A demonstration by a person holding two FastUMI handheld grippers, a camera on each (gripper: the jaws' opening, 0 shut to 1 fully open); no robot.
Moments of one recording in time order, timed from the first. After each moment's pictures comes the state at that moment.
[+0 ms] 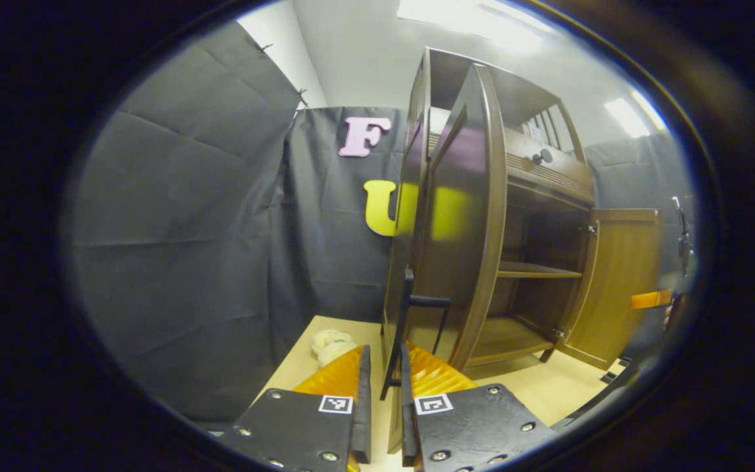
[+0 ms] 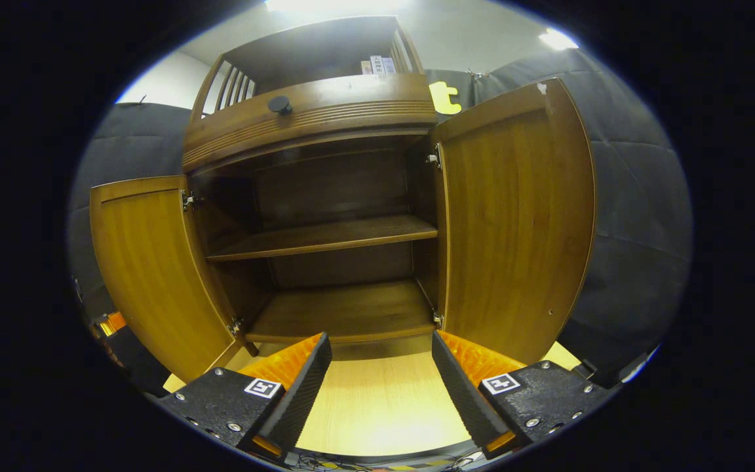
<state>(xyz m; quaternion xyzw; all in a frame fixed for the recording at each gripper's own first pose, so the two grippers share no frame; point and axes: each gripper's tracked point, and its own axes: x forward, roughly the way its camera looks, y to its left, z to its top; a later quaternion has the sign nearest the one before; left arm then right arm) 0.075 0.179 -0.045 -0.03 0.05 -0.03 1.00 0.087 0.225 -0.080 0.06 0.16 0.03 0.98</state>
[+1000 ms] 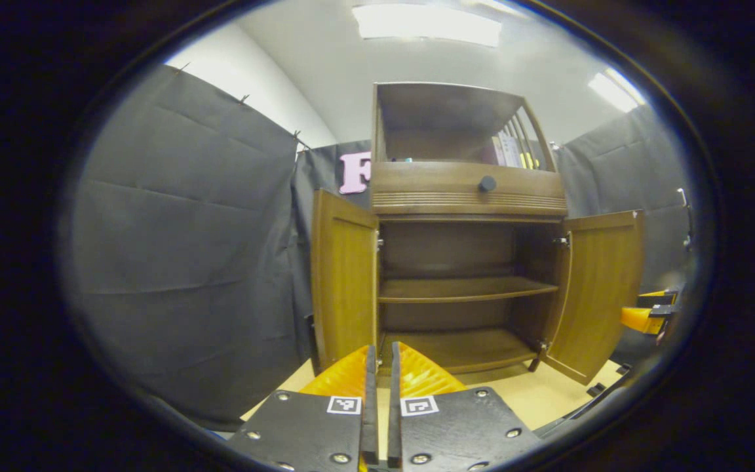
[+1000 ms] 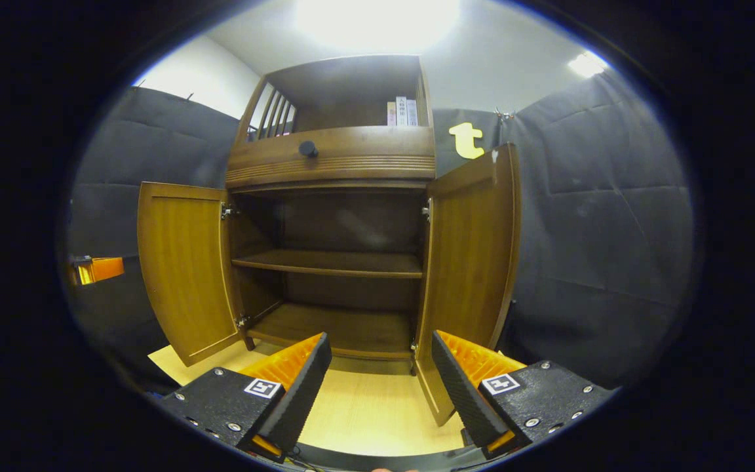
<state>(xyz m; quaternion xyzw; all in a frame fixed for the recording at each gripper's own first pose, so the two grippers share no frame) -0.031 0.019 0.055 0.04 -0.01 0.04 1.00 0.031 0.156 -0.027 0.00 0.07 0.10 0.99</state>
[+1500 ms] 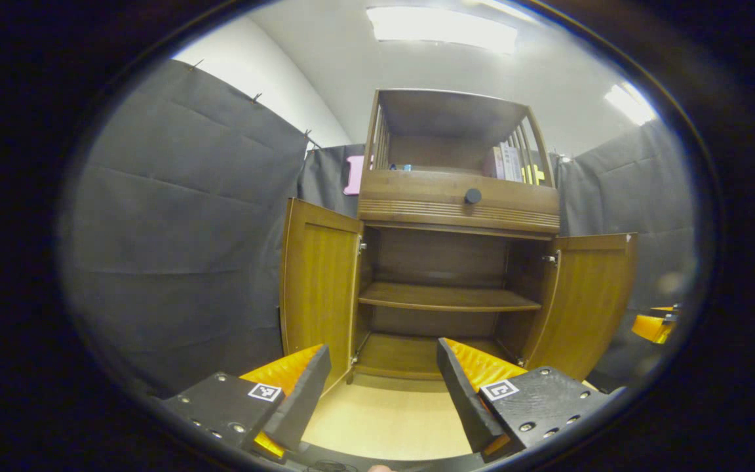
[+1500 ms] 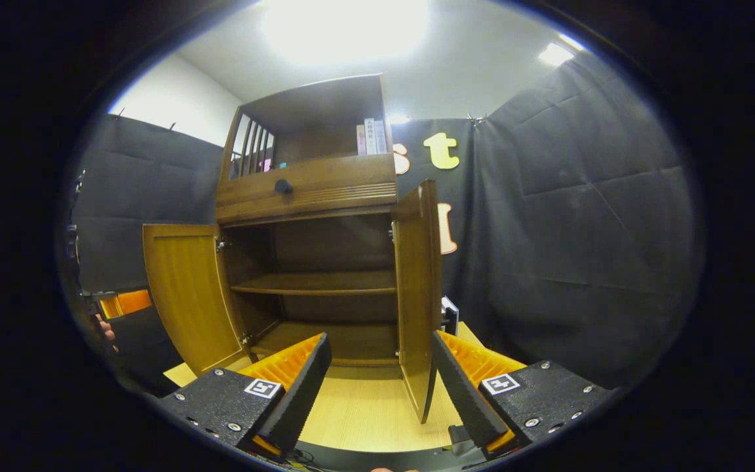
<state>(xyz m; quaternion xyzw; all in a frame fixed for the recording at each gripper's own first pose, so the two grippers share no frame) -0.055 -0.034 0.060 -0.02 -0.01 0.06 1.00 -0.006 0.090 0.013 0.06 0.04 0.08 0.99</state>
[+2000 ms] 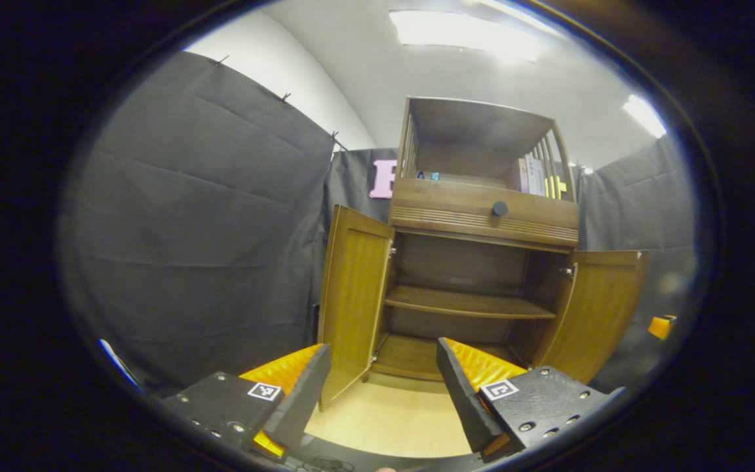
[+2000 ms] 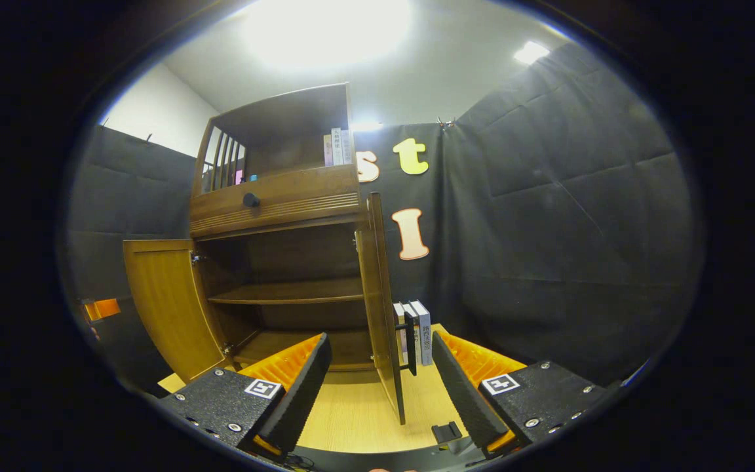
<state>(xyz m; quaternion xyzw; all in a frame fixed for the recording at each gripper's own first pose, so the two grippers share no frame) -0.079 0.005 0.069 -0.01 -0.02 0.11 0.99 -0.006 0.053 0.010 0.08 0.04 0.02 1.00</state>
